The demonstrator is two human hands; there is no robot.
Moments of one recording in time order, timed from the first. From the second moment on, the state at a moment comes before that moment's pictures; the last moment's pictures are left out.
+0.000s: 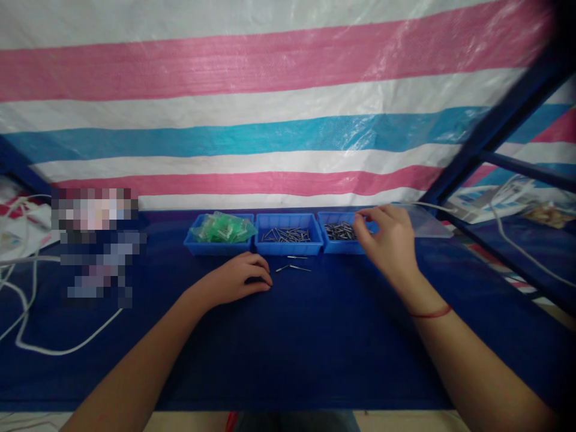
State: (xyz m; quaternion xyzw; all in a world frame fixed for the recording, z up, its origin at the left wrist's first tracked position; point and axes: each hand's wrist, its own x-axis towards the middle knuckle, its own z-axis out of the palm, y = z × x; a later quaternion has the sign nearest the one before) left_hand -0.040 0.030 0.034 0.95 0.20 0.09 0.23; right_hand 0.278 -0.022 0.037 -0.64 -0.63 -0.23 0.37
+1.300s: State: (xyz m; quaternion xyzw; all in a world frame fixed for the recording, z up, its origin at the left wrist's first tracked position) left_hand 0.001 -0.007 0.006 0.62 0.28 0.40 0.62; right_hand 0.177 -0.058 -0.003 -0.51 -0.69 0.35 0.37
